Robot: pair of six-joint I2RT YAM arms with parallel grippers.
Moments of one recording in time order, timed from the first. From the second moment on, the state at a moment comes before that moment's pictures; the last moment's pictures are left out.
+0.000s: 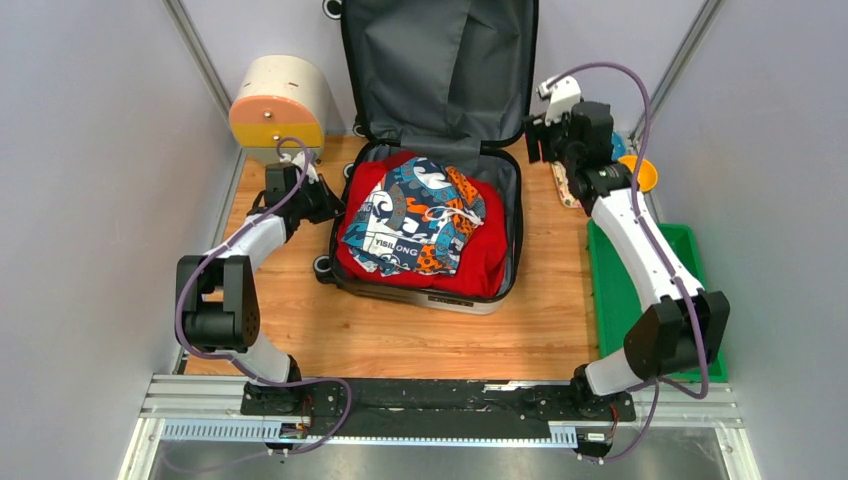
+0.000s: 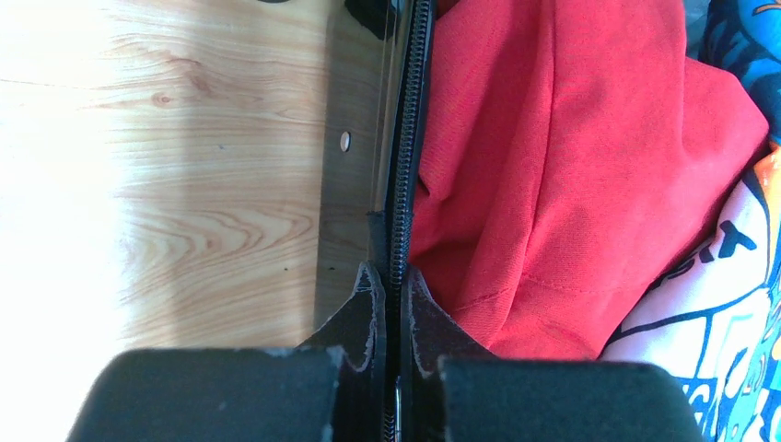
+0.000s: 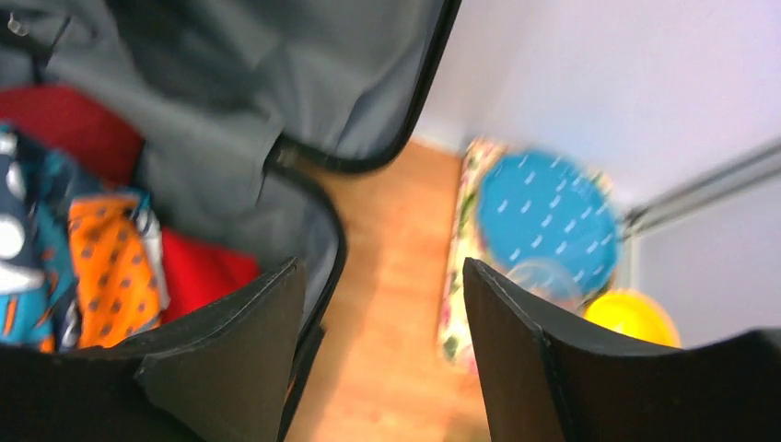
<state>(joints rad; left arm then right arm) -0.02 1.60 0.99 -0.05 0.44 -0.39 0.22 1.53 1.50 -0.21 0.02 -0.25</state>
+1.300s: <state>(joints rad) -0.04 1.65 1.00 0.04 0.50 -0.47 0.14 1.88 1.53 -0.49 -0.14 0.06</state>
